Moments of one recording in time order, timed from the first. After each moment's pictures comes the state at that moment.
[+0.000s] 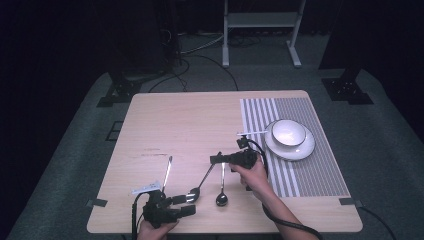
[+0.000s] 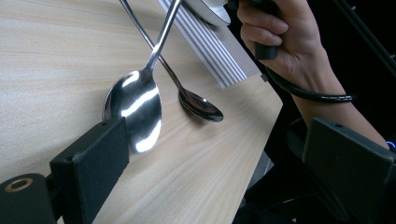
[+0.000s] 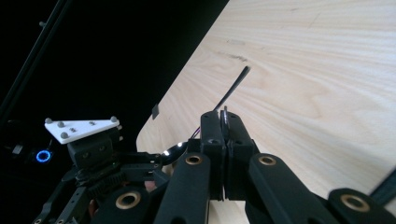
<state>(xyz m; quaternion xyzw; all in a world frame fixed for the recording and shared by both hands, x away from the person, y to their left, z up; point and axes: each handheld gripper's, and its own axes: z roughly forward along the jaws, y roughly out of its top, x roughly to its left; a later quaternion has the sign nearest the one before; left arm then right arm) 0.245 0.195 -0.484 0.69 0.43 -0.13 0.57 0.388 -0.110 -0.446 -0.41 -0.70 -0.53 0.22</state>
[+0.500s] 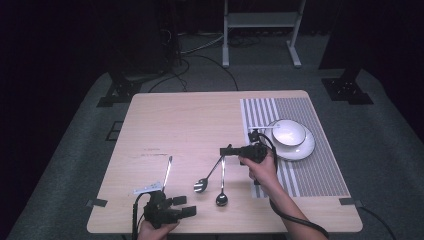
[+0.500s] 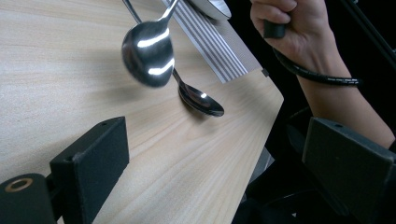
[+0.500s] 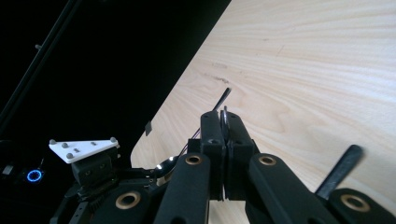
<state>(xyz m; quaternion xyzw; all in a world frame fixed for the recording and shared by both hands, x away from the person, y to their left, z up) 0.245 0.194 -0.486 0.70 0.43 -0.13 0.56 0.396 -0.139 -0.432 -0.44 -0.69 -0.55 0.20</state>
